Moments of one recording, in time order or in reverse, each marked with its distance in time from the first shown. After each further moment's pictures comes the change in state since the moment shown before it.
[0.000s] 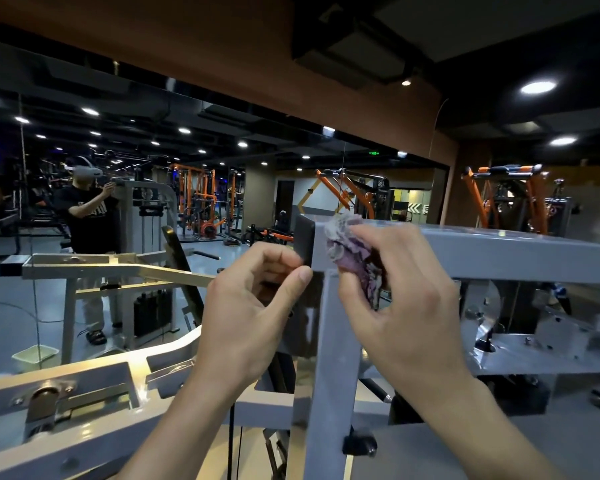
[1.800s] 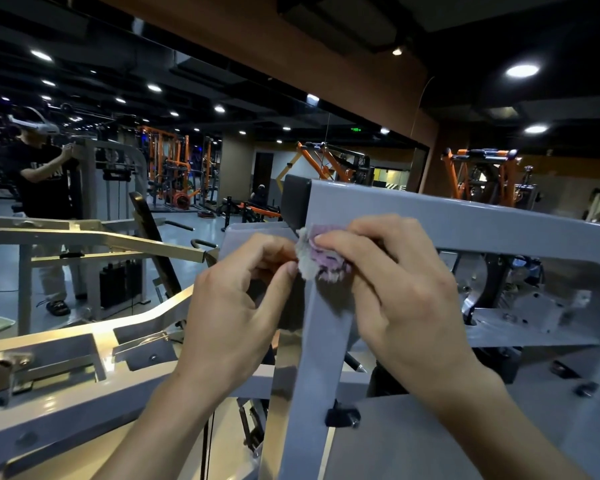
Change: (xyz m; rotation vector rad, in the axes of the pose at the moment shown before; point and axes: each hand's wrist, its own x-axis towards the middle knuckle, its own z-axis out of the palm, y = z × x) left_hand -0.018 -0.022 0.005 0.157 -0.055 0.155; right_hand -0.015 0.011 -0.006 -0.135 -0.181 -0.207
